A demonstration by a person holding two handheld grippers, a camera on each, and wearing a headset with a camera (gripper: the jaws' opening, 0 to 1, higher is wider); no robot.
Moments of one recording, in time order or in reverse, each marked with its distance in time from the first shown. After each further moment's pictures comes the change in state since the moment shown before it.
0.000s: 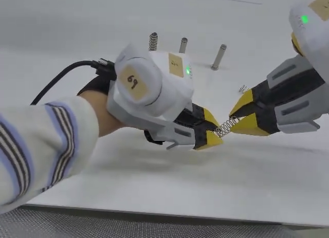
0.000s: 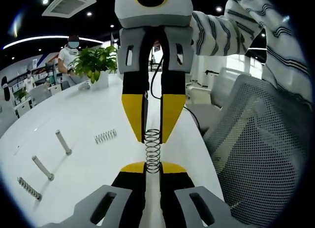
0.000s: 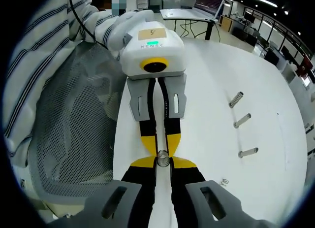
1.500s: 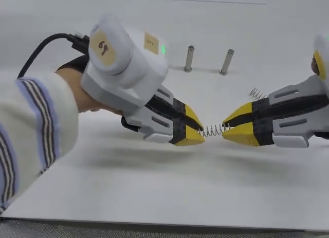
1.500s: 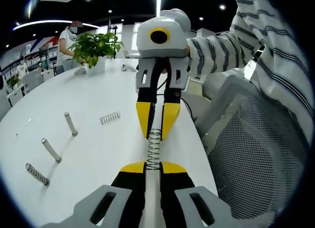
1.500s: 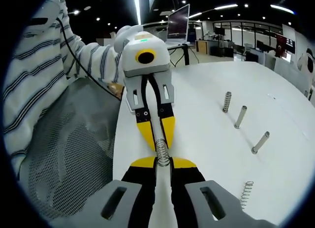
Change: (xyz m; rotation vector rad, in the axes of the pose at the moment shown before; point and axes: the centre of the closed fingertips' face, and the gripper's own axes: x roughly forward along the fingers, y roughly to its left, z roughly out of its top) left arm -0.043 0.009 -0.019 -0.059 0.124 -0.101; right arm 0.017 -0.001 0.013 0.259 -0.393 0.004
